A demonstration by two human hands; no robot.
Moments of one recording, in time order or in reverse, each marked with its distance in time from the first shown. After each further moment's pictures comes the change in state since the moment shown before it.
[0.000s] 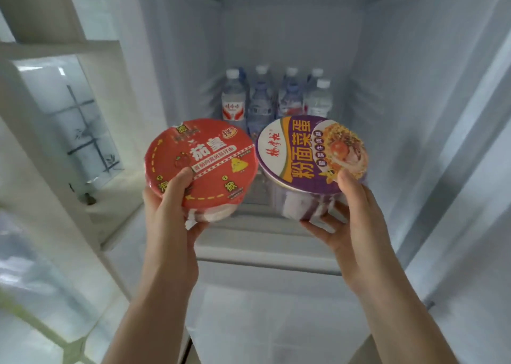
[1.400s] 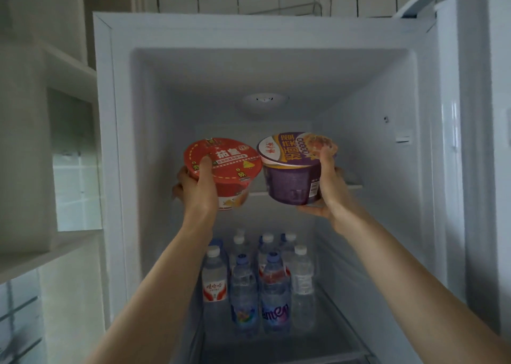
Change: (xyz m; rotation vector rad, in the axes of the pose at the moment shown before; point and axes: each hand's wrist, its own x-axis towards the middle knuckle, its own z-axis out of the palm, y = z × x) left_hand 0.197 0.159 0.205 0.215 -0.208 0.367; right_hand 0.184 -0.210 0.129 -0.322 0.133 -0.404
